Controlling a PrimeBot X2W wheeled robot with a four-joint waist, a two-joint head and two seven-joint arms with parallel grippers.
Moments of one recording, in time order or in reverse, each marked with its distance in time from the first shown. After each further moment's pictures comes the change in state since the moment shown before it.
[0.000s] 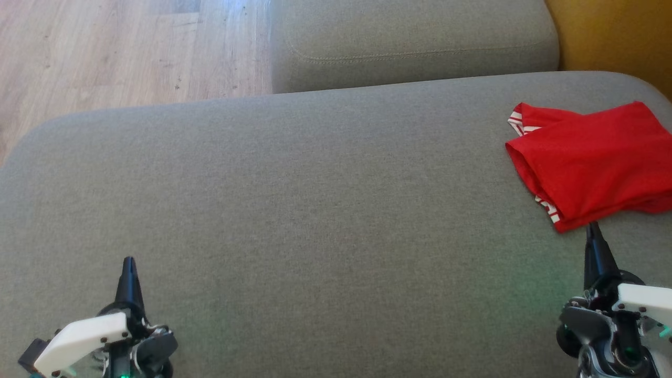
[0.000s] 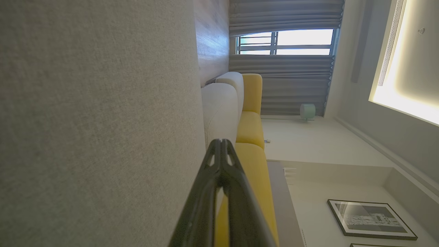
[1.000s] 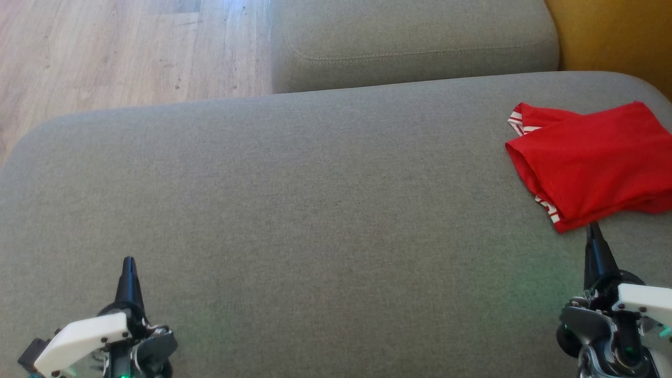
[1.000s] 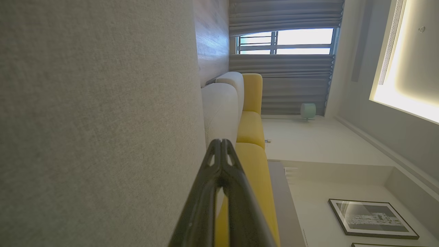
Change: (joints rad) left arm 0.000 -0.001 0.001 0.000 0.007 0.000 0.000; right arm 0.000 0.000 -0.001 0.000 0.000 0.000 0.000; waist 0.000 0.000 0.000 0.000
